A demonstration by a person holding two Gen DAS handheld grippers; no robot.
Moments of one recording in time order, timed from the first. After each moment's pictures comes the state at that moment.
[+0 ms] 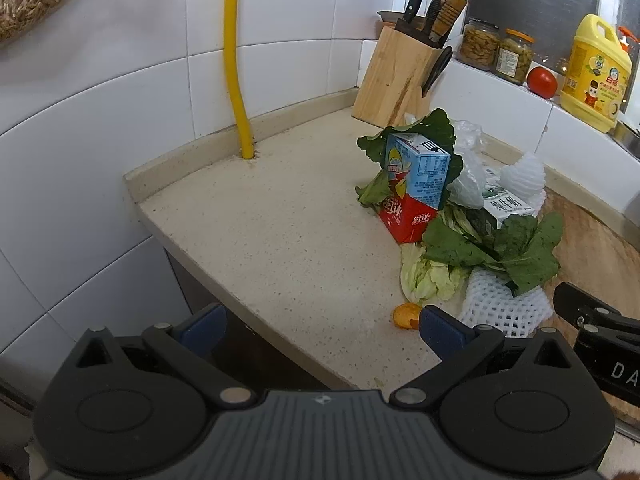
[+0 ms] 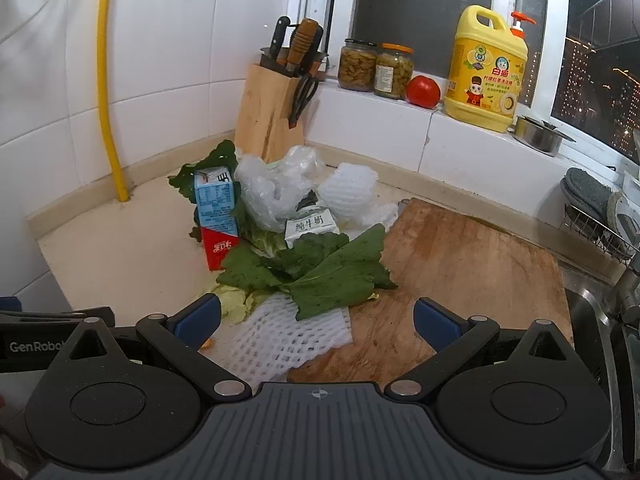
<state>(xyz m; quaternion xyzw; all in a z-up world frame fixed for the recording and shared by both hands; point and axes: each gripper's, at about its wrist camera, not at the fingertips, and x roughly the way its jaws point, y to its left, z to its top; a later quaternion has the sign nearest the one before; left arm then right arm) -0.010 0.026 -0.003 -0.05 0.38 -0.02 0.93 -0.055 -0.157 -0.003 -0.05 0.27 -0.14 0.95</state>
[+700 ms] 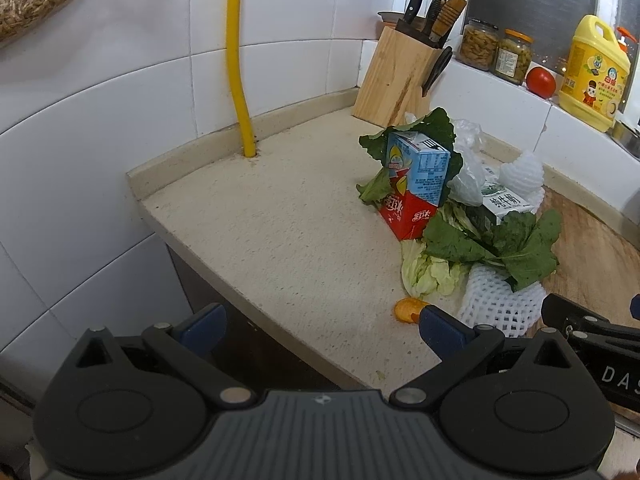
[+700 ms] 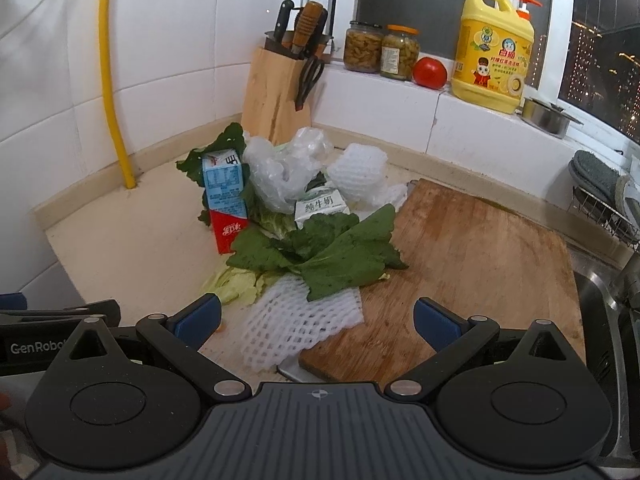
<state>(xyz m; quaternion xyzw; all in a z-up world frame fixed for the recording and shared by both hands) -0.014 0.028 -0.004 -0.05 0.37 -0.02 0.93 -0.055 -0.157 -0.006 -0.03 0.30 -0.13 0.95</state>
